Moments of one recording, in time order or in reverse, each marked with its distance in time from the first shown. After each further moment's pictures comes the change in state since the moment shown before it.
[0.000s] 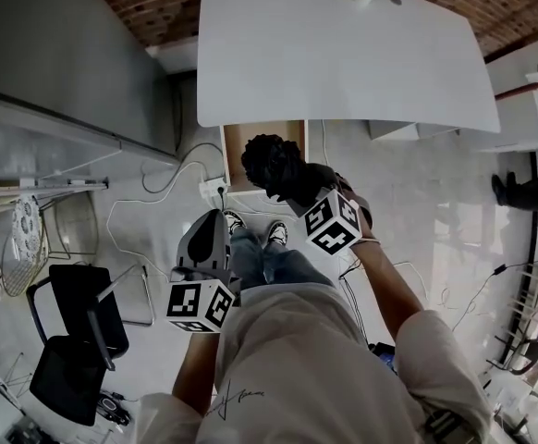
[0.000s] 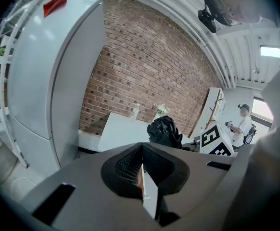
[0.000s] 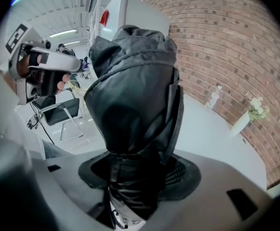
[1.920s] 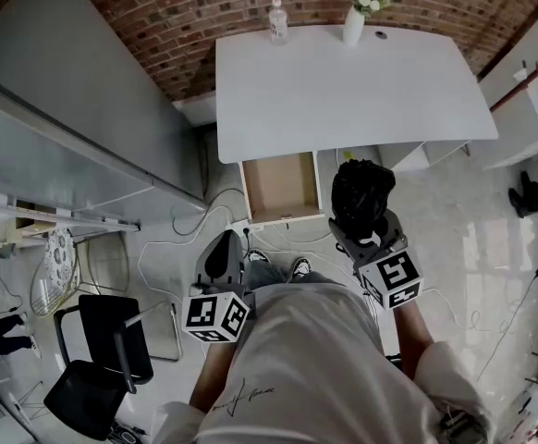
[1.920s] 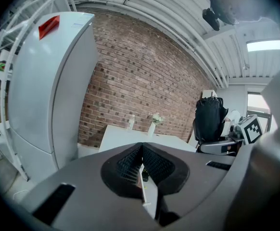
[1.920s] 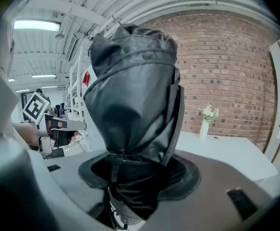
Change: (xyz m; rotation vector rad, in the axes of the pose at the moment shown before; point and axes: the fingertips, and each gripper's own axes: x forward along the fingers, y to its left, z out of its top) left arm -0.045 -0.033 0.026 0.086 -0.119 -0.014; right arm -0.187 -0.009 0.010 0.323 -0.504 -0.229
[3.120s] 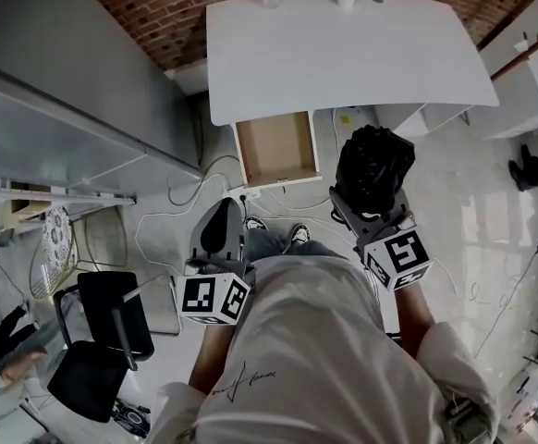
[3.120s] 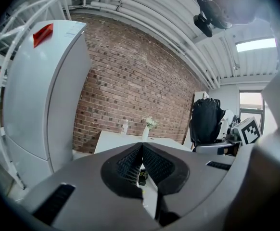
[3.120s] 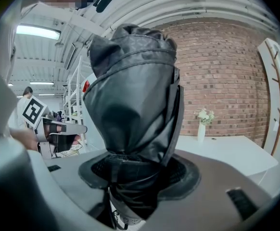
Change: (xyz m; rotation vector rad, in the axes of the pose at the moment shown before) left arm -0.023 -0.032 0.010 0.058 -0.056 -0.058; right arm -0.032 0.014 0.002 0.048 -0.104 -0.025
